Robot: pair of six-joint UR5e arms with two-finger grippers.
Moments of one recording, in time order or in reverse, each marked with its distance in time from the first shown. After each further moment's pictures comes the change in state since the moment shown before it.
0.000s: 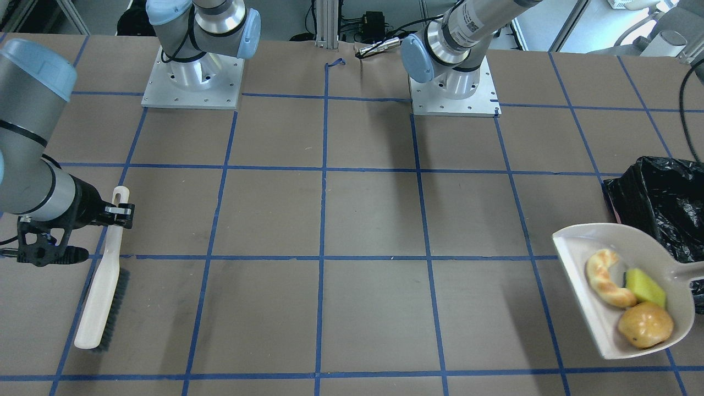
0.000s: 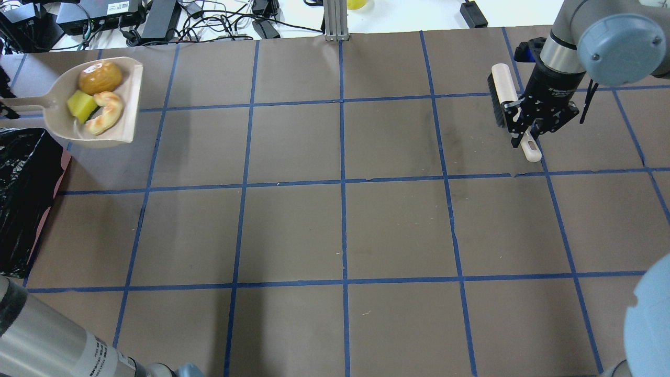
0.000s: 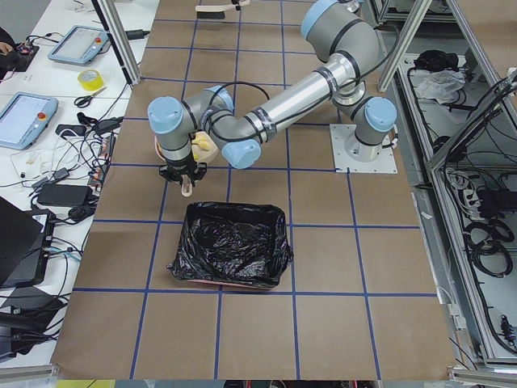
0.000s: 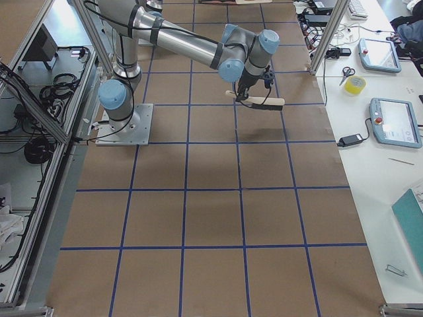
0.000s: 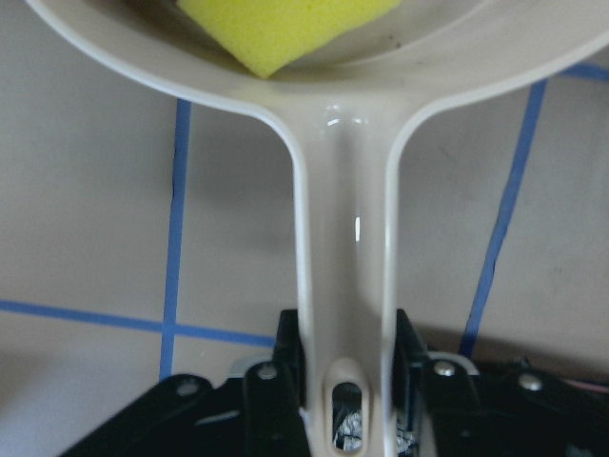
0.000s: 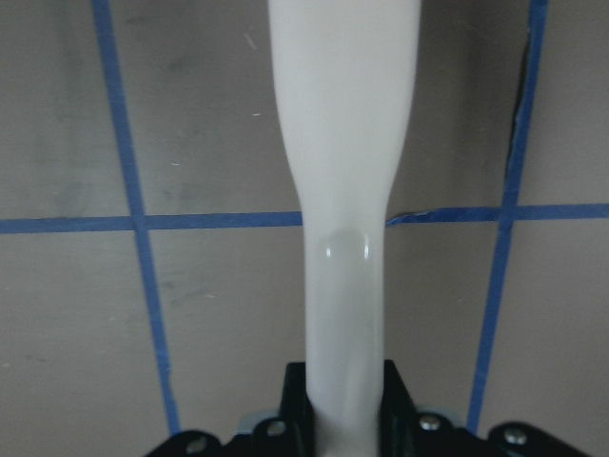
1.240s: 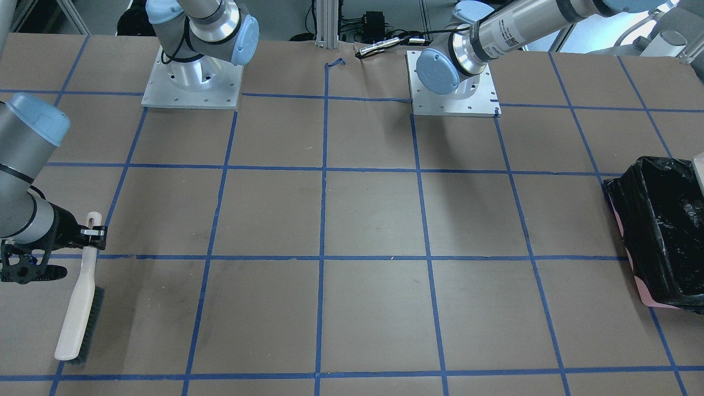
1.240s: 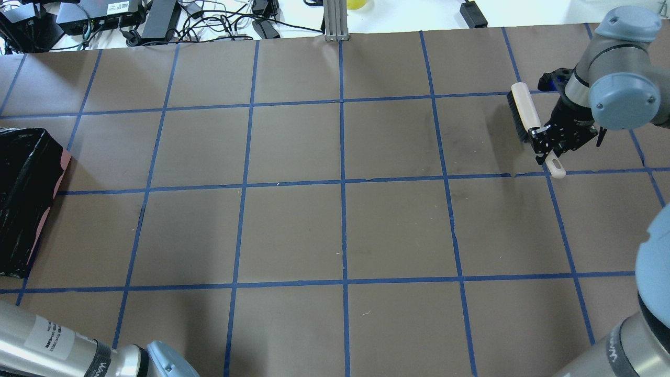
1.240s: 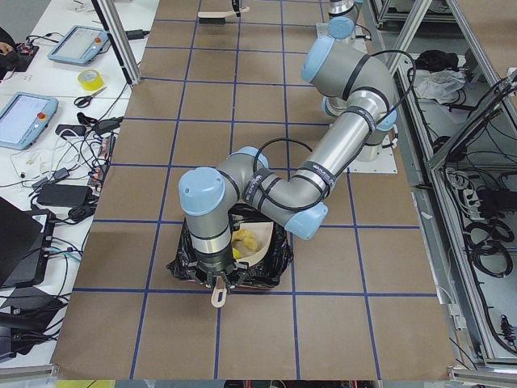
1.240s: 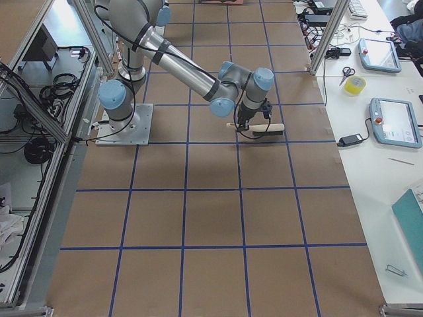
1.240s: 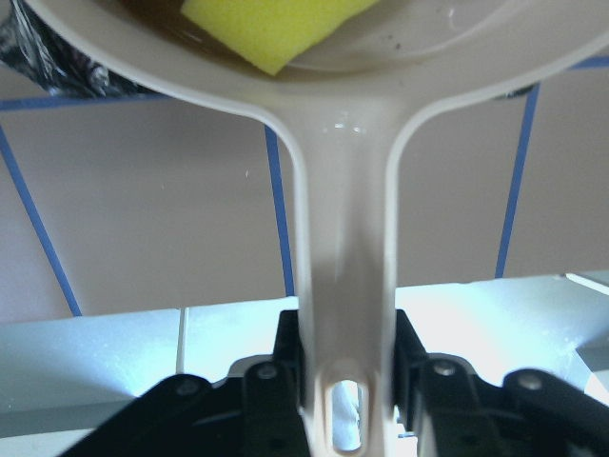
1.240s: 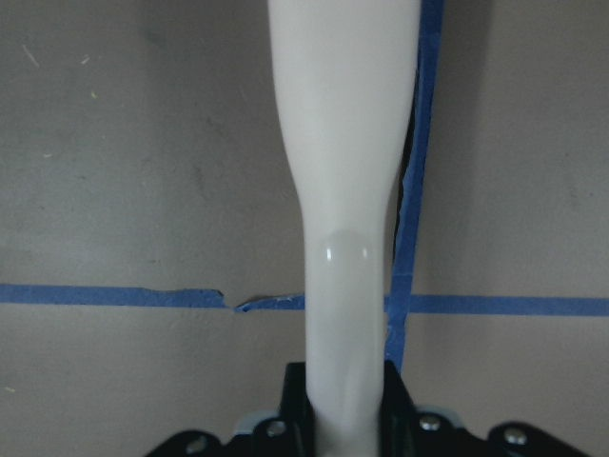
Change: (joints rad) left arm 0.258 -0.100 0.235 0.159 0.311 0.471; right arm -0.109 0.087 0.113 -0.256 -0.031 -0.152
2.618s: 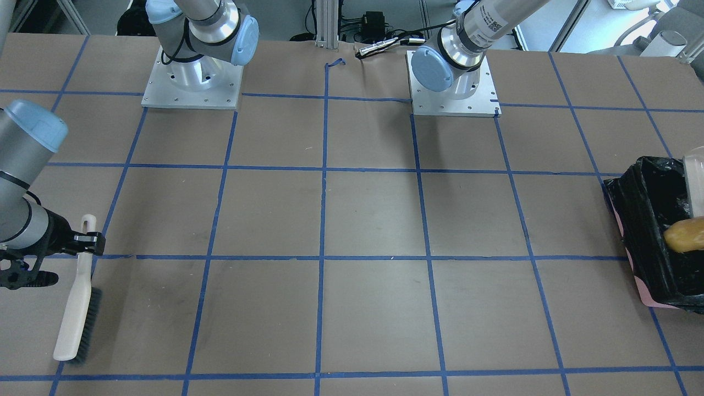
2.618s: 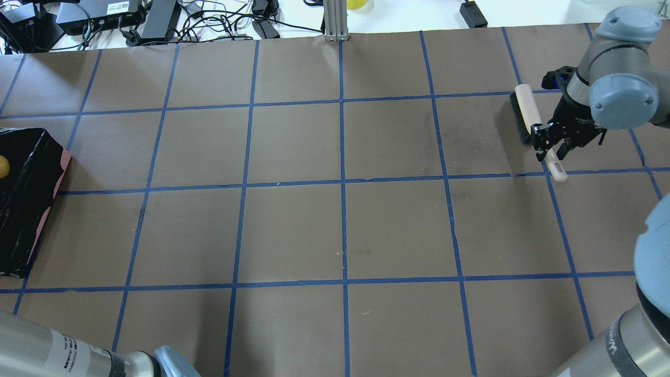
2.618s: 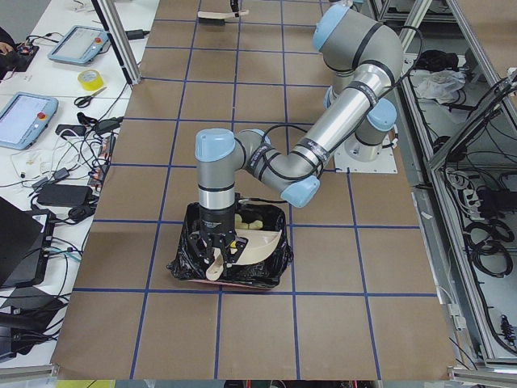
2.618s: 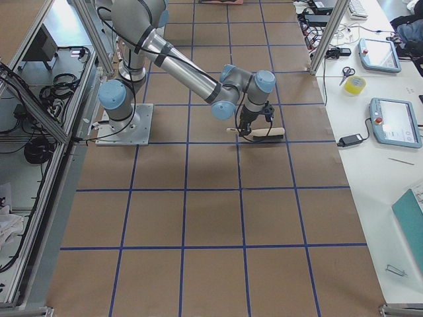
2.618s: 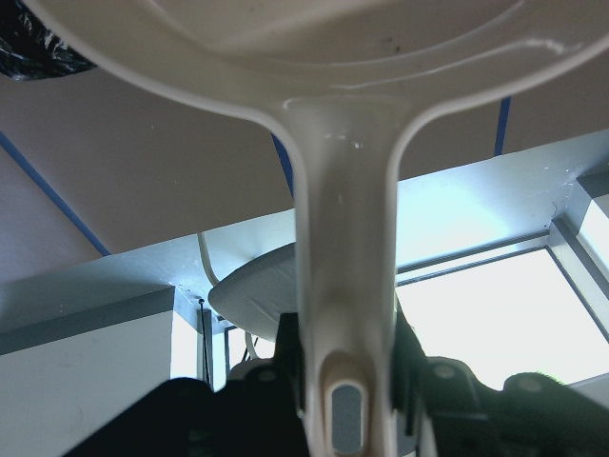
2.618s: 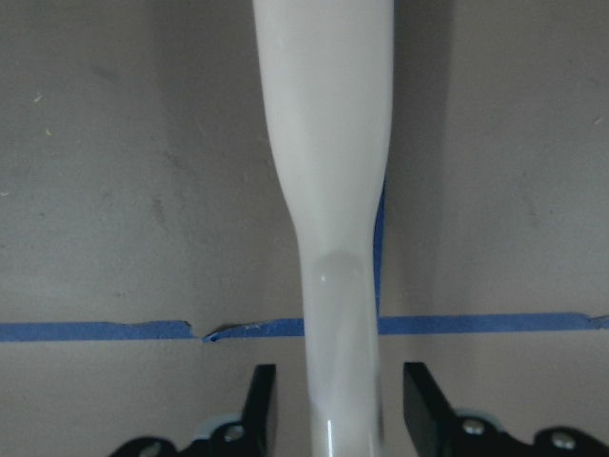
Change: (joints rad) left arm -0.070 0.188 -0.423 0.506 0.094 0.207; right arm -0.004 0.013 -0.012 -0.035 -0.021 0.029
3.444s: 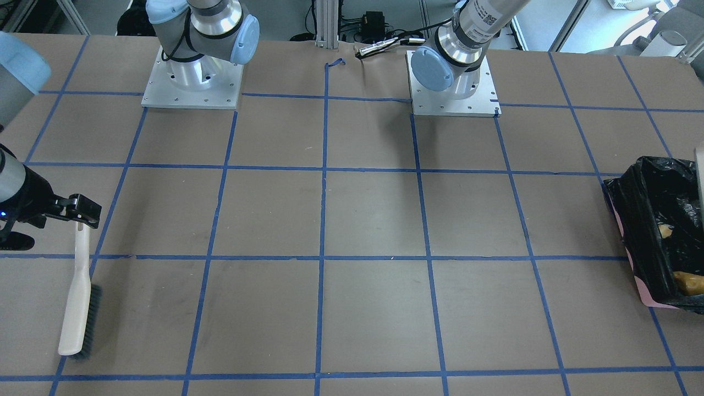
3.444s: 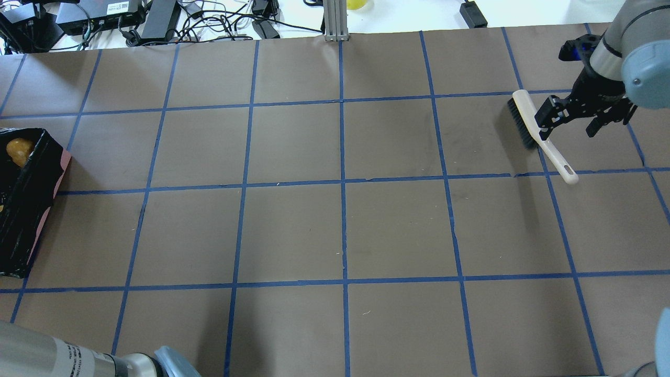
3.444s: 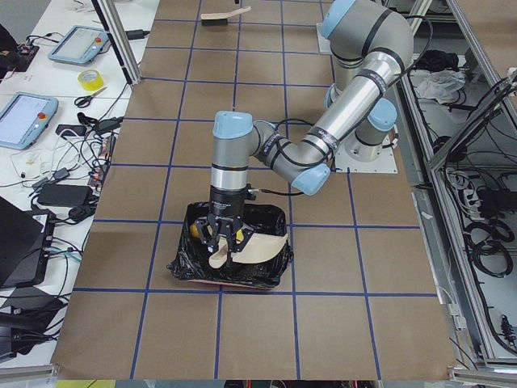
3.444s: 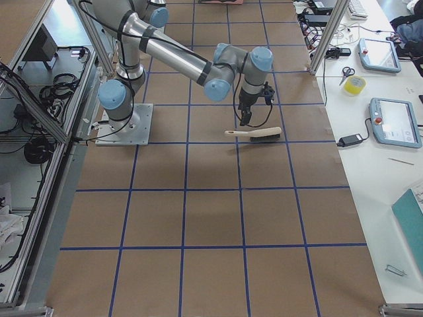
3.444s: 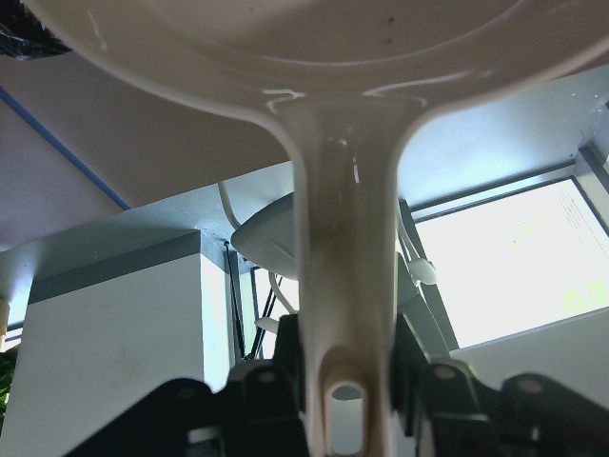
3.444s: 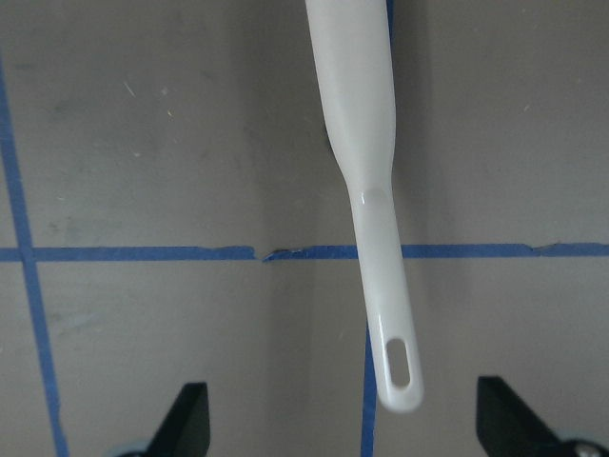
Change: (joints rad) left arm -0.014 0.074 -0.096 0.192 0.012 0.079; right arm 0.025 -0.200 -0.046 0.185 0.034 0.017
